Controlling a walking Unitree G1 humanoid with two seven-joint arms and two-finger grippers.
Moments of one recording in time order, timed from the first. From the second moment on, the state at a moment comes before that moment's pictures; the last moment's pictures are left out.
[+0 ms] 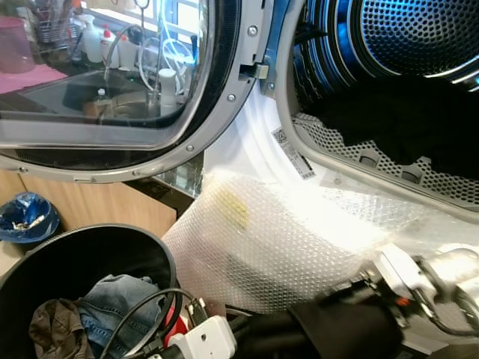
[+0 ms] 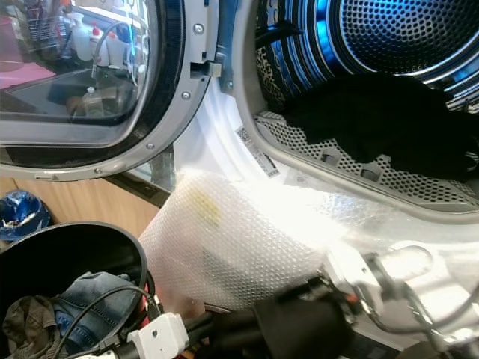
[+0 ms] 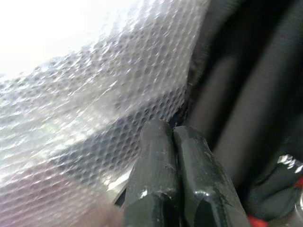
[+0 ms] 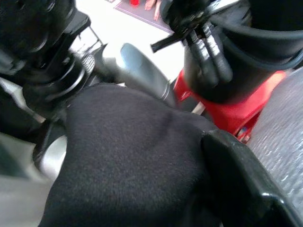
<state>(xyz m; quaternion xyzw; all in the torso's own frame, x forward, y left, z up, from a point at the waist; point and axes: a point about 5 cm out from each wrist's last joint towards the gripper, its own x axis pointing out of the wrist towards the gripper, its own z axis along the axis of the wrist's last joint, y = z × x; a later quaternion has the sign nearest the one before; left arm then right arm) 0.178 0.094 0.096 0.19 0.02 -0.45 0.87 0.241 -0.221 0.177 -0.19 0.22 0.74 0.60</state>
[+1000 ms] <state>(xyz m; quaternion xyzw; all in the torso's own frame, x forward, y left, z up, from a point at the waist) 0.173 0.080 0.105 0.09 -0.01 -0.48 0.87 0.258 -0.202 0.200 -0.03 0.11 0.73 0.67</state>
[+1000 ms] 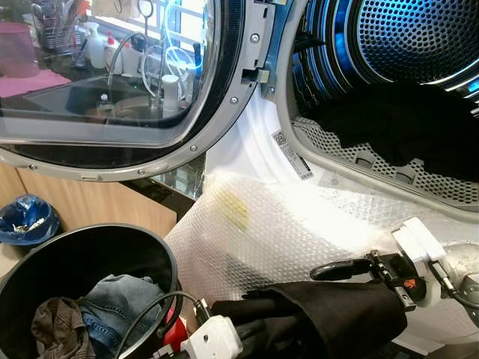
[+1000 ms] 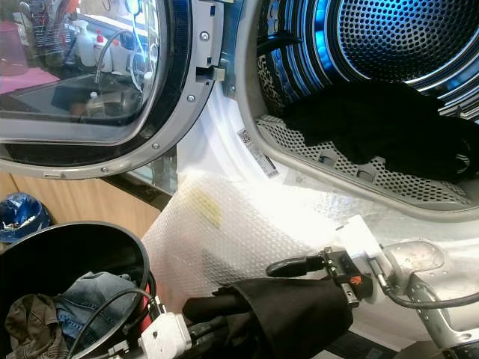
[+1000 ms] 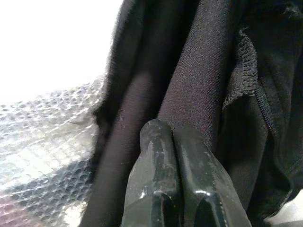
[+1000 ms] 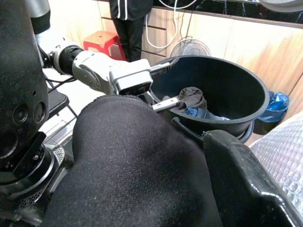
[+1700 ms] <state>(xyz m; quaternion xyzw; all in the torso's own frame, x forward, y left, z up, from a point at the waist) 0.164 0.086 0.124 0.02 0.00 -0.47 0.88 0.271 -0.202 0.204 -0.04 0.11 0.73 0.67</state>
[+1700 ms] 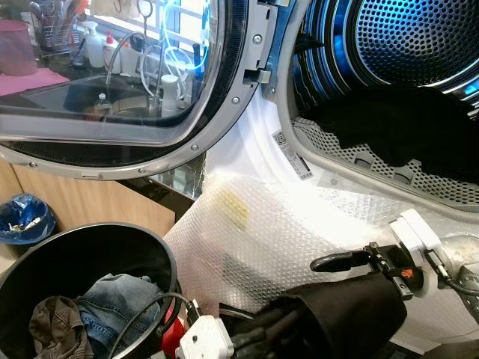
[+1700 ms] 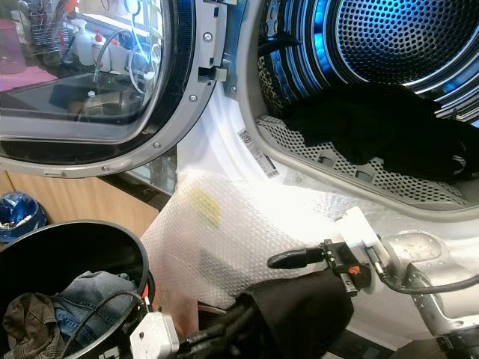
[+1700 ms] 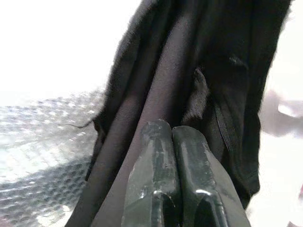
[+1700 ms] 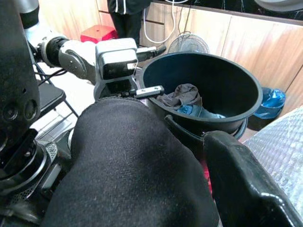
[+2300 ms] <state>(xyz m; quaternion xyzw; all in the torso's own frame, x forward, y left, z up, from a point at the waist) 0.179 0.160 0.129 0.06 -0.08 -0.04 0.99 0.275 -0.196 0.191 -0.04 0.11 0.72 0.68</state>
